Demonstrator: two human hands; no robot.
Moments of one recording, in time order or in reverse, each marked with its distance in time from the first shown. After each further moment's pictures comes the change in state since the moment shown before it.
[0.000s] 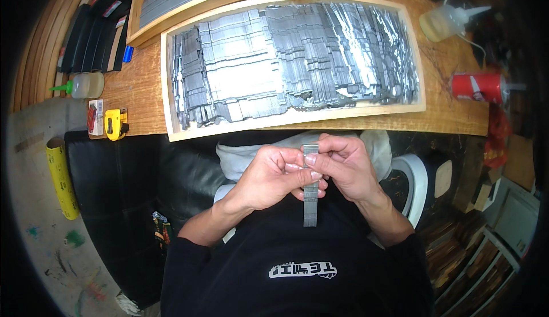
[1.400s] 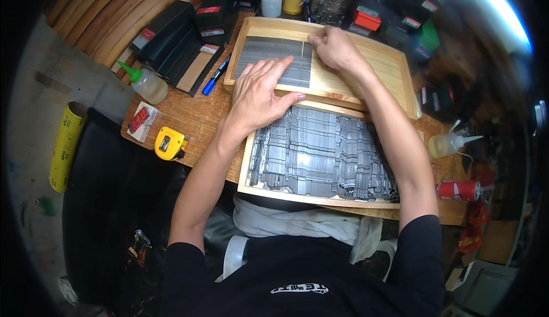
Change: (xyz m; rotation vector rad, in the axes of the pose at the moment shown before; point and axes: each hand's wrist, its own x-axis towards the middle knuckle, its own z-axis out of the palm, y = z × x) left_hand 0.036 0.183 -0.174 1.432 0.903 1.048; right_hand 0.364 -0.186 0.112 -1.431 0.122 -0.618
